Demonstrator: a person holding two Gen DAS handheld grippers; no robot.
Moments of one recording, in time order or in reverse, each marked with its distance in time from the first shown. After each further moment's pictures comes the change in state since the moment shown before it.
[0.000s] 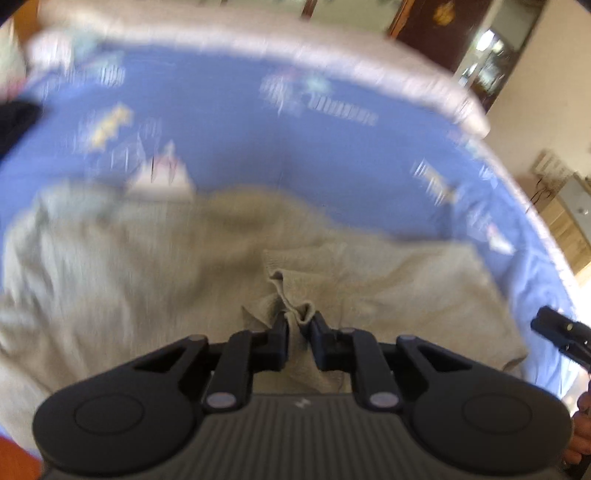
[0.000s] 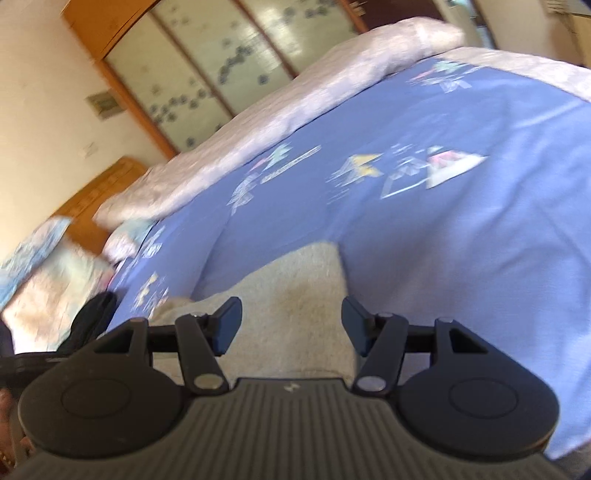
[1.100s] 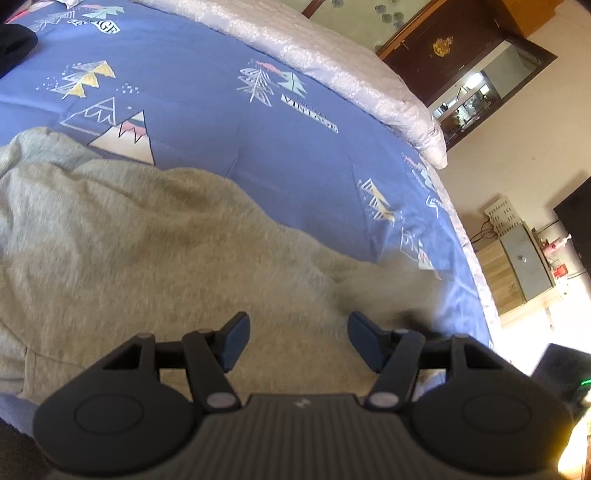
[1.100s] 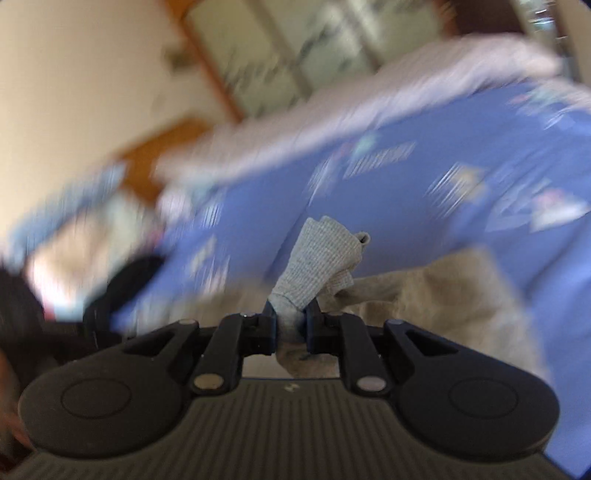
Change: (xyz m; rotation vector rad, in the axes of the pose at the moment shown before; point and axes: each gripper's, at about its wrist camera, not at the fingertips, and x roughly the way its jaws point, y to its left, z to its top) left arm -0.030 -0.006 -0.001 -0.174 -0.011 -0.243; right arm 0.048 0.083 0.002 -0.214 0.114 0.152
